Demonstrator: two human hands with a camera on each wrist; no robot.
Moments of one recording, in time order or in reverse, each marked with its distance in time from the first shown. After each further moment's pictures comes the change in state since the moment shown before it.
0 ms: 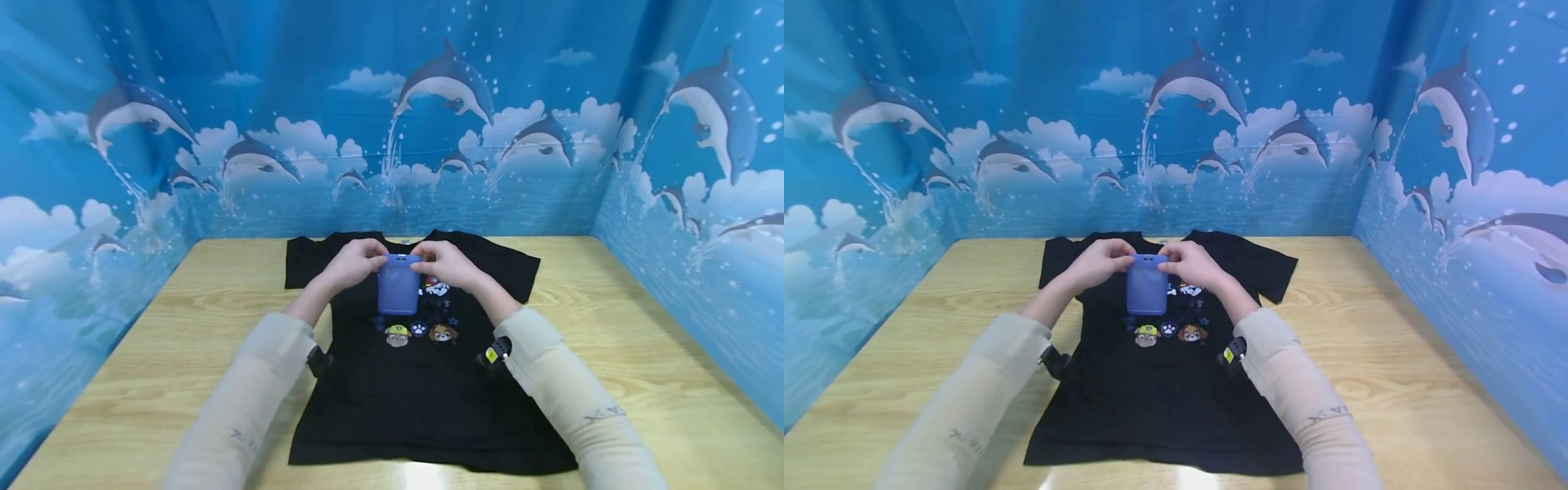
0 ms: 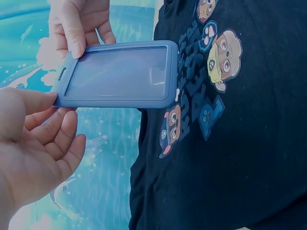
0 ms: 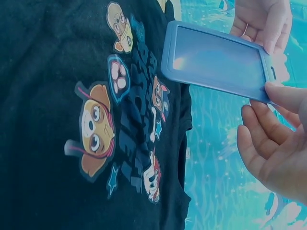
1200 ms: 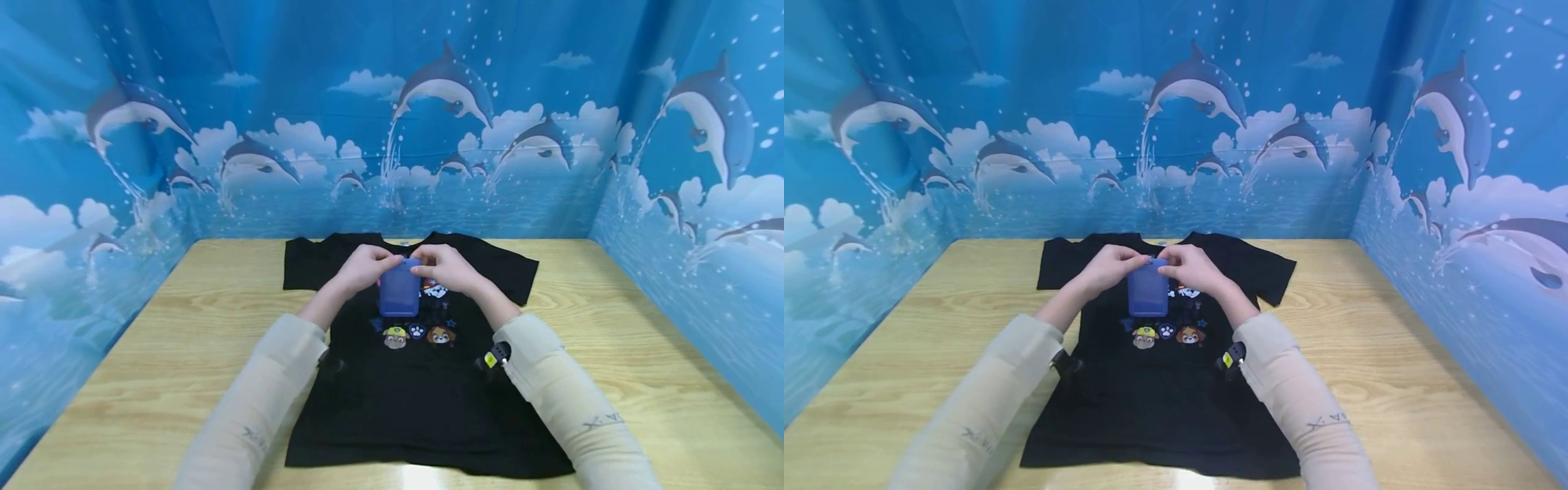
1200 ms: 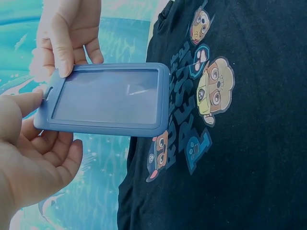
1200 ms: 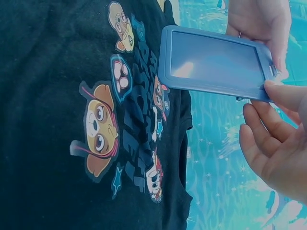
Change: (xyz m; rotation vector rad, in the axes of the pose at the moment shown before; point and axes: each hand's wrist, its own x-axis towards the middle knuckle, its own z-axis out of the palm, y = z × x) left_hand 0.004 0.003 0.018 -0.112 0.018 -0.033; right_hand -0.003 0.004 0.000 -0.019 -0.005 -0.038
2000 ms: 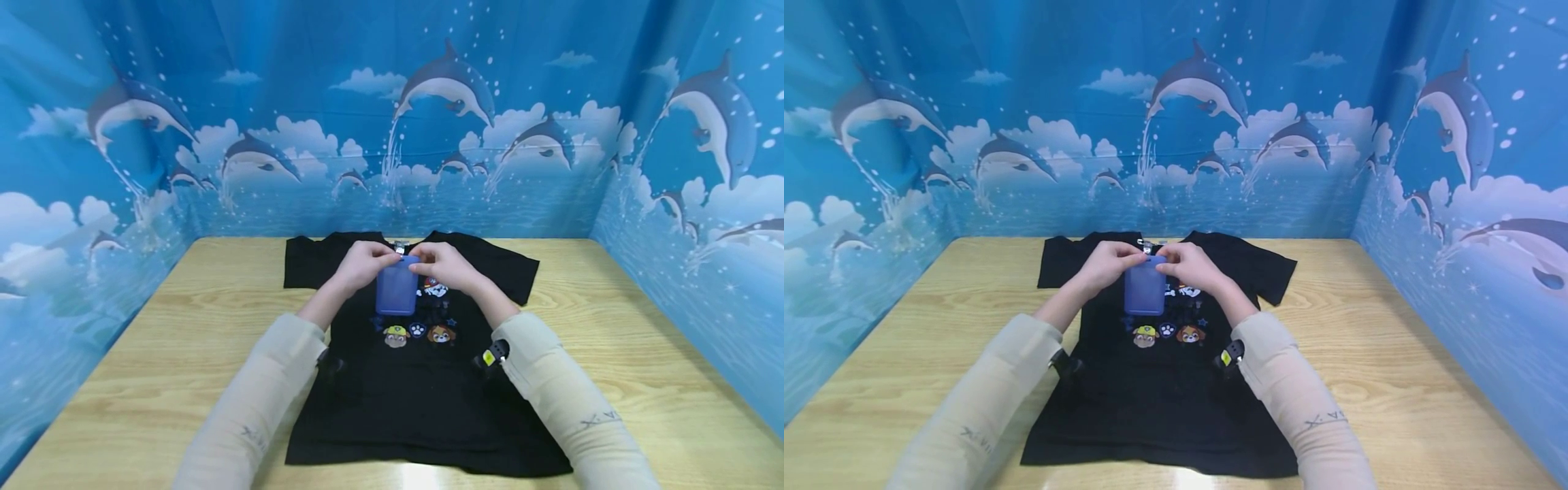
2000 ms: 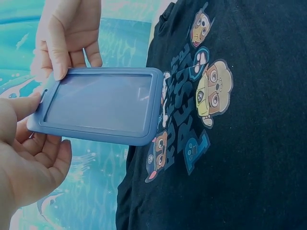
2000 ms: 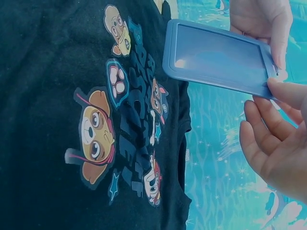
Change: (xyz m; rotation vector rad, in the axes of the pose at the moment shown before) left_hand 0.000 0.001 0.001 0.004 0.117 0.025; right_hand 0.003 -0.002 0.002 0.023 0.007 0.017
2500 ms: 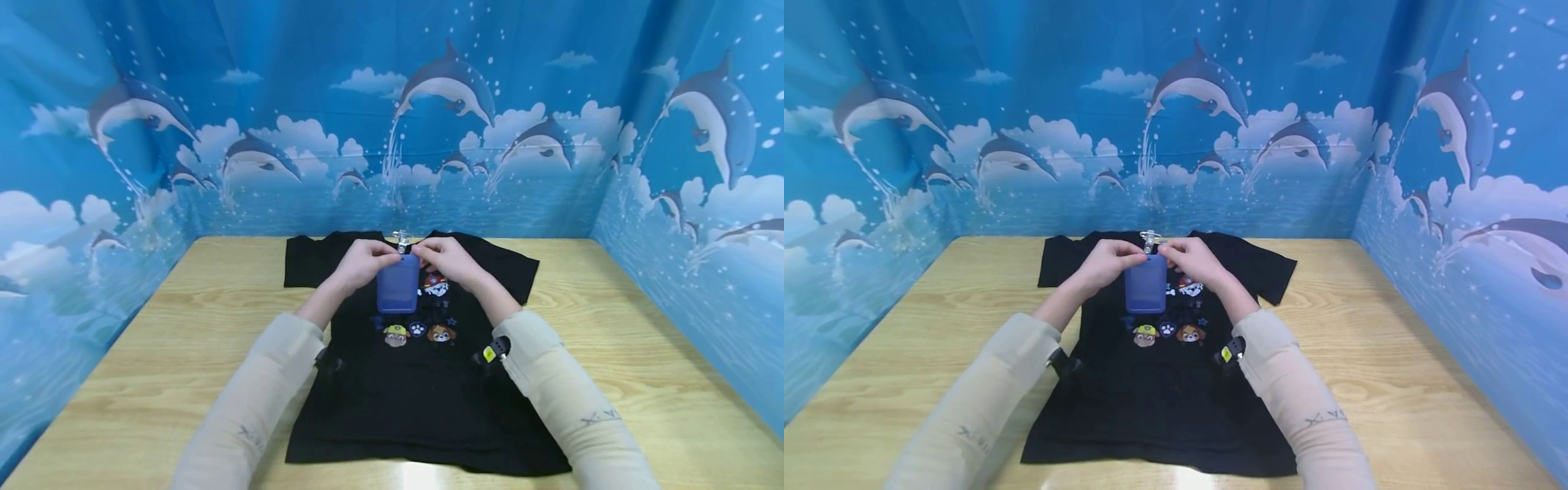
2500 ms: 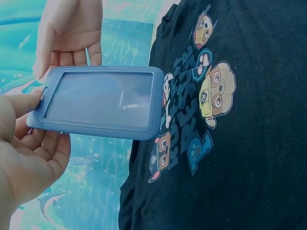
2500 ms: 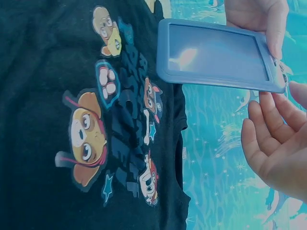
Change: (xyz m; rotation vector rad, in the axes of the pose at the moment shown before) left_hand -0.001 0.001 -0.002 -0.035 -0.014 0.033; right_hand 0.002 -0.002 -0.006 0.174 0.058 0.093
